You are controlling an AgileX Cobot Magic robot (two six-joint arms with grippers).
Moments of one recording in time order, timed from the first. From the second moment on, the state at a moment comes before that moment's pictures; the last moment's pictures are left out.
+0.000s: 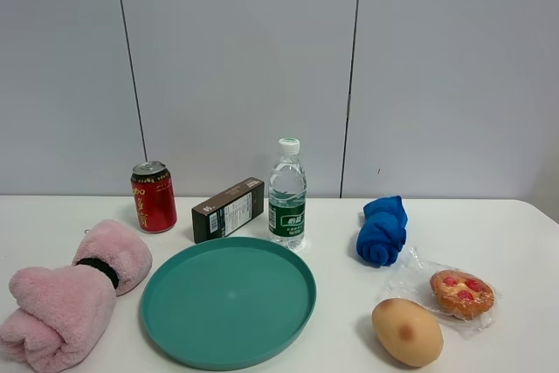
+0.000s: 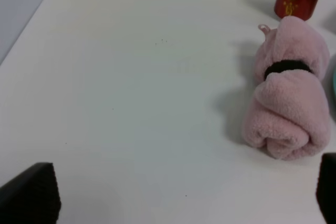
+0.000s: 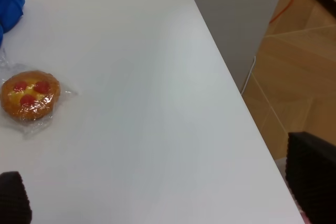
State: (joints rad) left arm 0.11 -0.01 -0.51 0.07 1.06 -0.05; right arm -0.12 0.00 -0.51 -0.04 1.06 -0.01
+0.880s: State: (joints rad) left arm 0.11 -0.01 -0.51 0.05 1.06 -0.05; right arm -0.12 0.00 -0.51 -0.04 1.06 -0.01
